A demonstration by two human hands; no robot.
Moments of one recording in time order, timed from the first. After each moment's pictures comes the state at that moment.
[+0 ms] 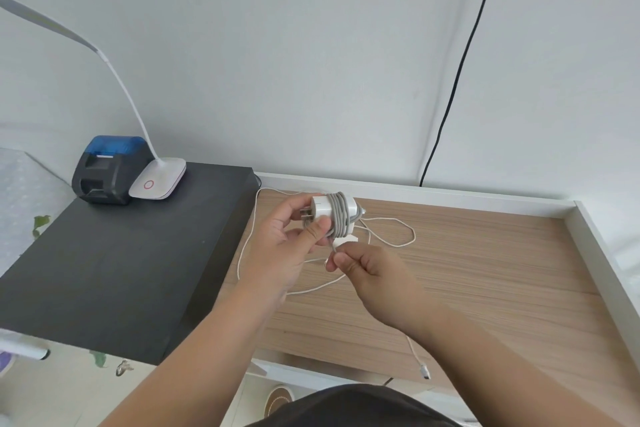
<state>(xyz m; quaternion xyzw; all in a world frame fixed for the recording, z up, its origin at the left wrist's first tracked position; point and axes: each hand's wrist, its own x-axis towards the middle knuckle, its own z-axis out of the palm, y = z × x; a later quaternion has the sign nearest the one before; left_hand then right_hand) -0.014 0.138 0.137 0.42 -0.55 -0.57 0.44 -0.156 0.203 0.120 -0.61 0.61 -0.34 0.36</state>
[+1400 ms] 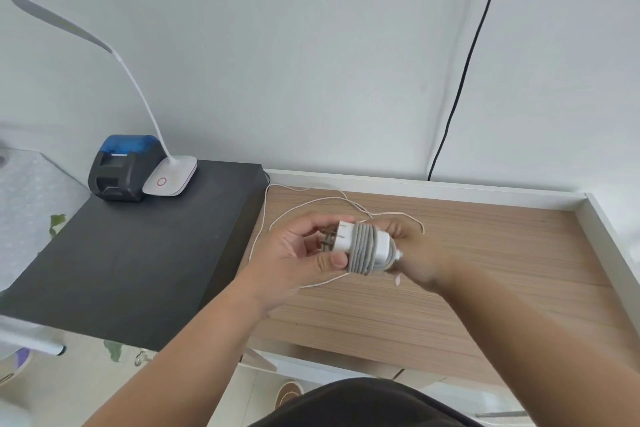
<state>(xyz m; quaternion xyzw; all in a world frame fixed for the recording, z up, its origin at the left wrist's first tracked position) 0.016 0.153 0.145 0.26 -0.61 -0.67 0.33 -0.185 0.184 0.119 -0.55 0.48 -0.40 0.56</state>
